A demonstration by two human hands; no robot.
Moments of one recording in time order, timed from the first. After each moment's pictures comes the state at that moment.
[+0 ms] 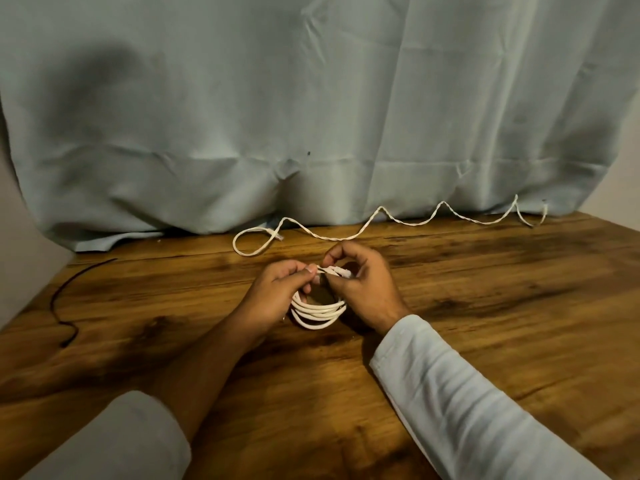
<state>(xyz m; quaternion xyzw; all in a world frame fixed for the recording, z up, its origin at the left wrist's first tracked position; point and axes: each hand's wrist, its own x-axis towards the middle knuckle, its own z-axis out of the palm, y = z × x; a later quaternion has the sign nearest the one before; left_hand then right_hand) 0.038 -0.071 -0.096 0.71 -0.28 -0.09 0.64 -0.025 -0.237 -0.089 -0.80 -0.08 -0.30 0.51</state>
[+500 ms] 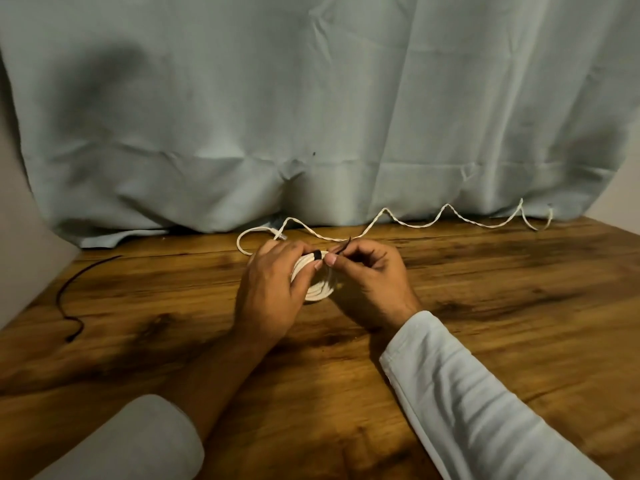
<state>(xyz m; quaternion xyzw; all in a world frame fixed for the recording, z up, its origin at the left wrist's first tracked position) 0.023 -0.067 -0.088 0.80 -0.35 0.33 0.37 -0.031 -0.235 -0.076 -0.70 -0.11 -0.27 0.65</state>
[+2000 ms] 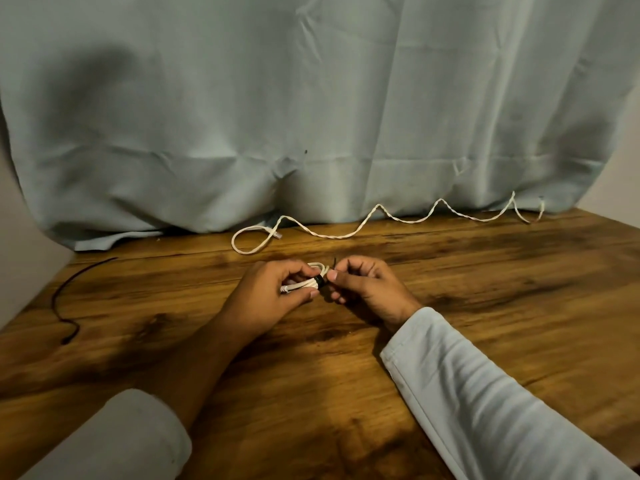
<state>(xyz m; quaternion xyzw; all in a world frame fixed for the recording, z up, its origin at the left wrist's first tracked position) 0.031 -0.053 -0.090 0.80 -0.42 0.10 0.42 -0.033 -0.259 -0.098 -0.68 -0.07 -0.08 0.72</state>
